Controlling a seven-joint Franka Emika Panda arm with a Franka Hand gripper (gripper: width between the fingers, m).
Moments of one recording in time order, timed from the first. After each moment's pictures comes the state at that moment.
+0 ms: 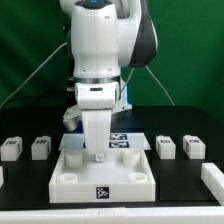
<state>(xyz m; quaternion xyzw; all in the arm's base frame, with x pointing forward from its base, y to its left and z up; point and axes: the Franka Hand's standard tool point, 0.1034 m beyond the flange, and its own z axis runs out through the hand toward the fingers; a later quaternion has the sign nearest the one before) 0.424 -0.027 0.006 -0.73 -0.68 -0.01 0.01</state>
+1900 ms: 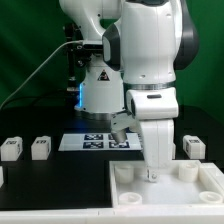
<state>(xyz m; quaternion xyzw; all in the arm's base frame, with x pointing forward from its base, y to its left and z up) 0.495 0.060 0.006 -0.72 -0.69 -0.02 0.02</state>
